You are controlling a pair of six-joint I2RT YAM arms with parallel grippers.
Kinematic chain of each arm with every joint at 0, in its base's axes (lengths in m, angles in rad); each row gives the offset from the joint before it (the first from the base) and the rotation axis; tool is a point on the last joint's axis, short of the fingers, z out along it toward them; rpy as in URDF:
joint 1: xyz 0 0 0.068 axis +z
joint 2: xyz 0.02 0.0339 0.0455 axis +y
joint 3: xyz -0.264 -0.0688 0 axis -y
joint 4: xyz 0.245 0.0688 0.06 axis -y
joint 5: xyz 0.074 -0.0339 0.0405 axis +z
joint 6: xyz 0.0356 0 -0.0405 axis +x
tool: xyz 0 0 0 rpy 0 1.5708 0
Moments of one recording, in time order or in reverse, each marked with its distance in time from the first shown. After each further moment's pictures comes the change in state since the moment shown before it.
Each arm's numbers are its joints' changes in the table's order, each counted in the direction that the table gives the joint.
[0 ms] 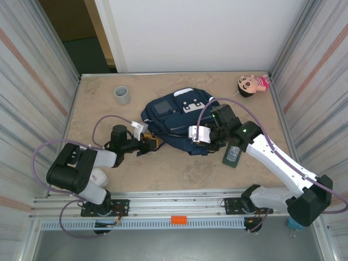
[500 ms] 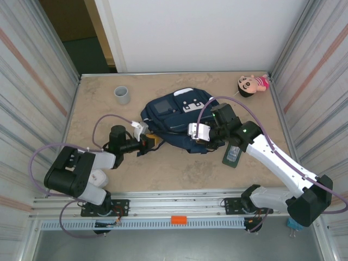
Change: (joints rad) left arm -0.010 -0.062 -0.019 0.028 -0.049 0.037; right arm -0.005 0.000 -0.003 0.051 -0.011 0.048
